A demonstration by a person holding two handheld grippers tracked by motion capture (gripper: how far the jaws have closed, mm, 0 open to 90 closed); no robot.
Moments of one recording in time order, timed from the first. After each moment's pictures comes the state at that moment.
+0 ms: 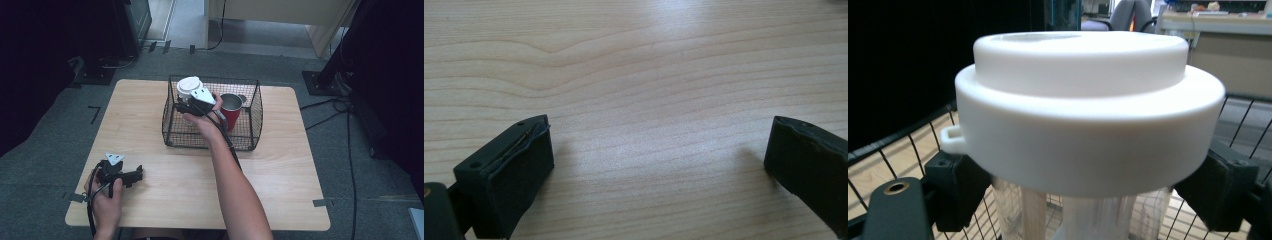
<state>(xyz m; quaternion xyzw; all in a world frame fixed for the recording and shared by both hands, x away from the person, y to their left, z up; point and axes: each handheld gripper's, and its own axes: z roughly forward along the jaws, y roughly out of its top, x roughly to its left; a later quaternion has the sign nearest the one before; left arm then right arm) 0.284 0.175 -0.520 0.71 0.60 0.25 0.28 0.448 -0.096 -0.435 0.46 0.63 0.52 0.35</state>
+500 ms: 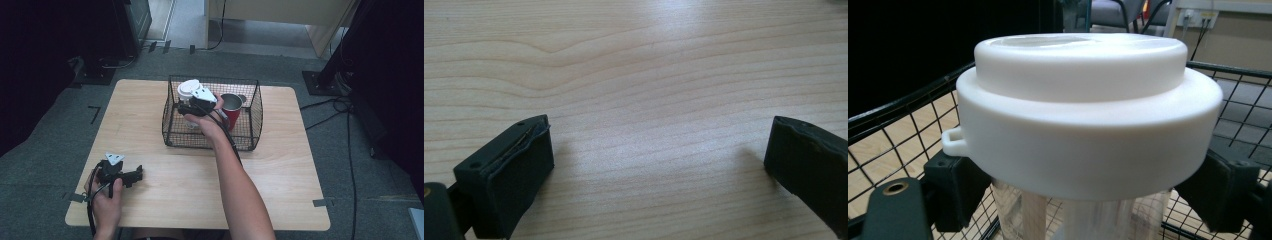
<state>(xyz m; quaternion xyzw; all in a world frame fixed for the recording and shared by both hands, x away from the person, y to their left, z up) 0.284 0.175 -0.520 0.71 0.60 0.25 0.28 0.448 -0.103 -0.434 0.46 0.66 0.50 0.32</state>
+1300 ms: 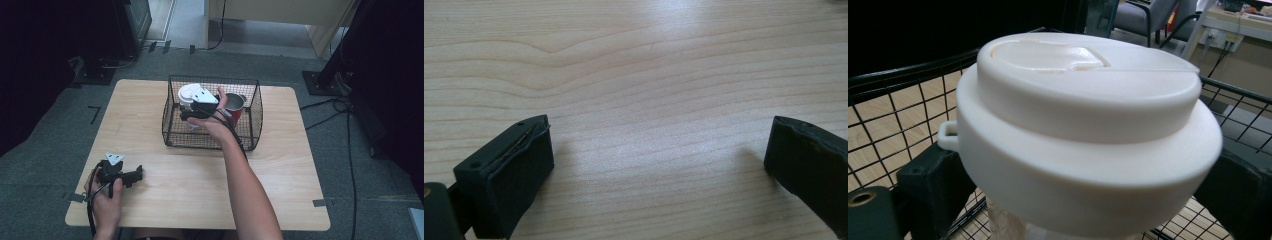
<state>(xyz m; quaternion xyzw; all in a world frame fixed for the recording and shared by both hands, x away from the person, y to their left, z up) 0.284 0.175 -0.520 0.71 0.60 0.25 0.28 0.439 -0.115 -0.430 0.39 0.71 0.48 0.33</state>
